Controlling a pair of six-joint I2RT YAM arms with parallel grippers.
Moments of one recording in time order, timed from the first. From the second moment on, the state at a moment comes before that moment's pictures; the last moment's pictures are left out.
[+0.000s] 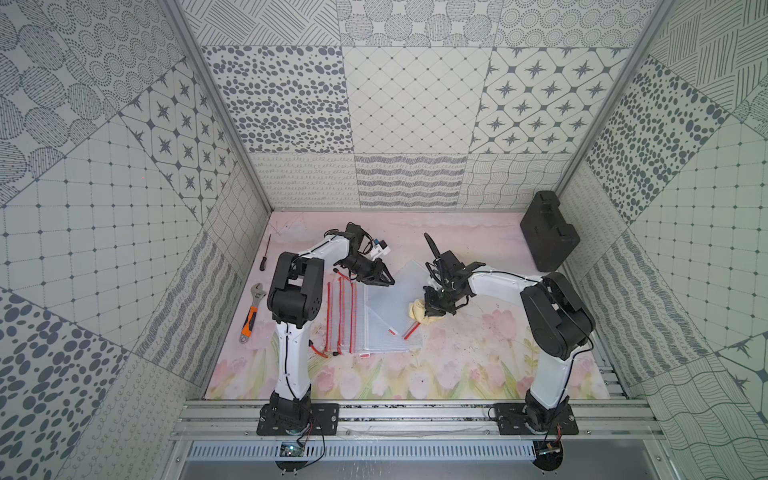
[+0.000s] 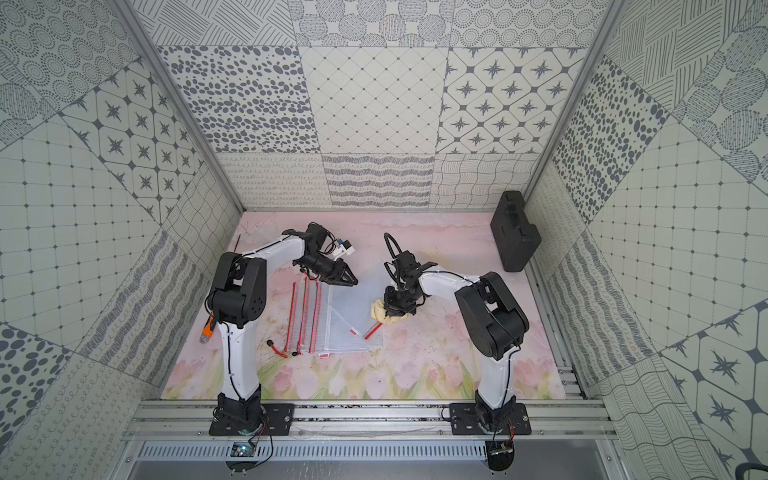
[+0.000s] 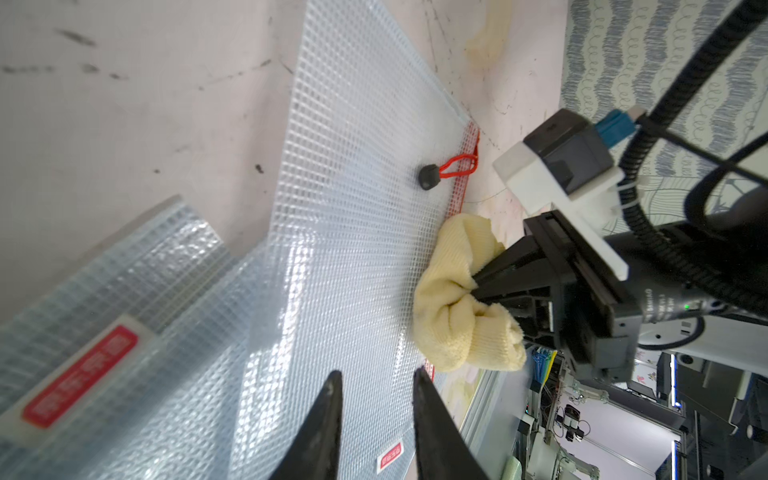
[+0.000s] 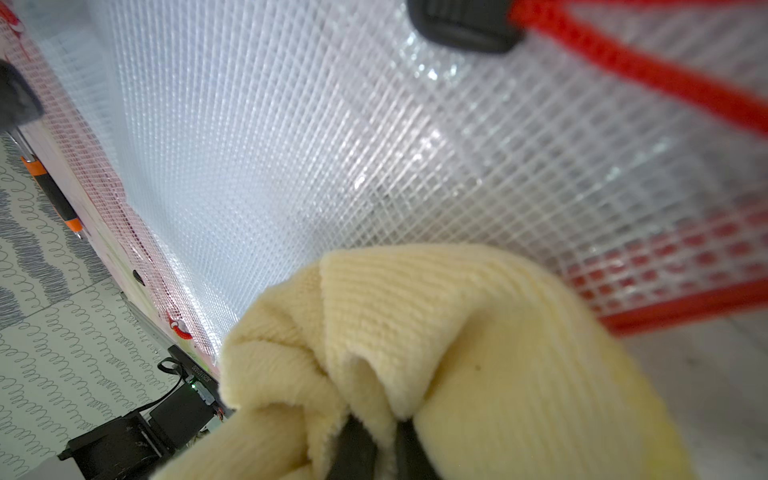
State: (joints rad) left arm -0.27 2.15 1.58 -0.90 0.86 0.07; right arm 0.57 1.88 1.16 -0.57 -0.48 0.64
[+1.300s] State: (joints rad) left arm -0.25 2.27 1.62 -0.86 0.94 0.10; right arm 0.57 1.89 1.17 -0.58 -0.47 0.62
